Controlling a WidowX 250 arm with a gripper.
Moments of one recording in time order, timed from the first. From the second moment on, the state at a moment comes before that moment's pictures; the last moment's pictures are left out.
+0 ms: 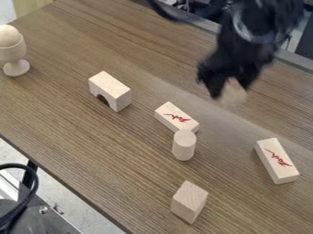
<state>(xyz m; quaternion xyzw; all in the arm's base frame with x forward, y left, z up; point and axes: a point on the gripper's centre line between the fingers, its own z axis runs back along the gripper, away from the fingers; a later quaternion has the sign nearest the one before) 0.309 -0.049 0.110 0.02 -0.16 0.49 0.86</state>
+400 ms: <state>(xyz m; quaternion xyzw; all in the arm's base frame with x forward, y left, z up) 0.277 -0.008 0.126 0.00 -0.15 0.57 0.81</state>
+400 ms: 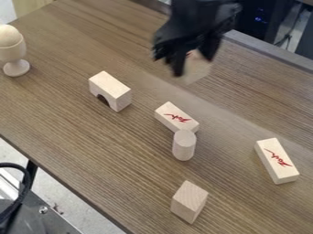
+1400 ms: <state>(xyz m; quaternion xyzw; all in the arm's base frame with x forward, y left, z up) 0.248 0.076 0.084 0.03 -0.09 0.67 0.73</state>
